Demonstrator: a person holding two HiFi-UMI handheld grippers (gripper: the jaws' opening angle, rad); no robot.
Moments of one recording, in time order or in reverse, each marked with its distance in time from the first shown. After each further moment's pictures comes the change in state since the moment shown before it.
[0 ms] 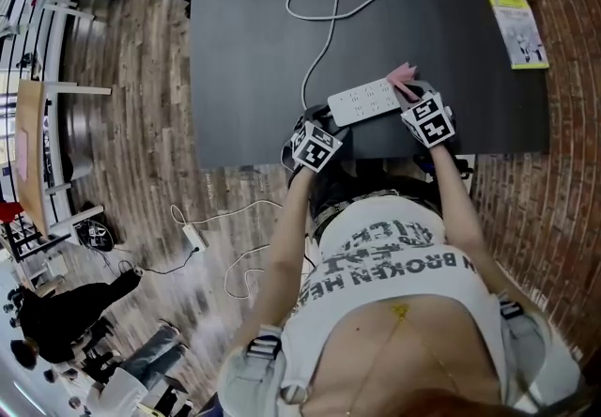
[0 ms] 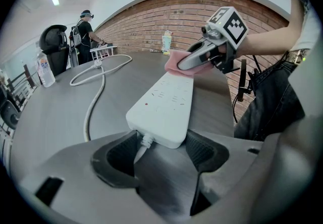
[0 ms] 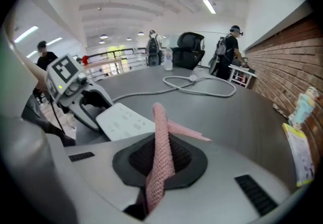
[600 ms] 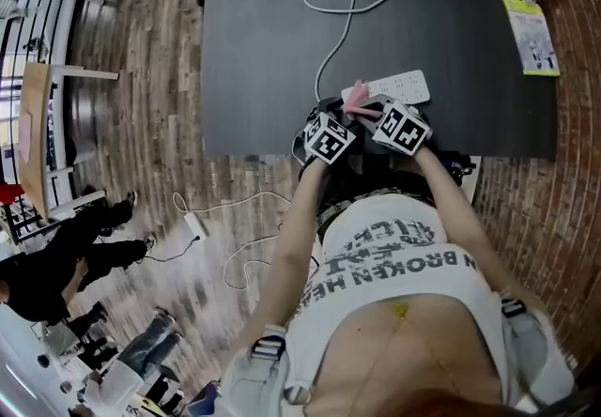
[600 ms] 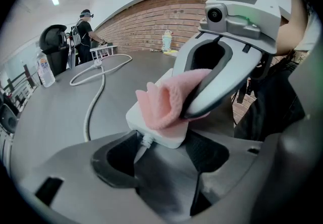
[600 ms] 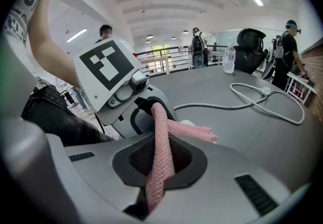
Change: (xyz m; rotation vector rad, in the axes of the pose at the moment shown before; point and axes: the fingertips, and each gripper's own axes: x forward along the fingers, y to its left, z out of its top) left arm 0.000 0.001 0.001 -0.002 0.012 0.005; right arm 0.028 0.159 0.038 -0.277 -0.006 0.480
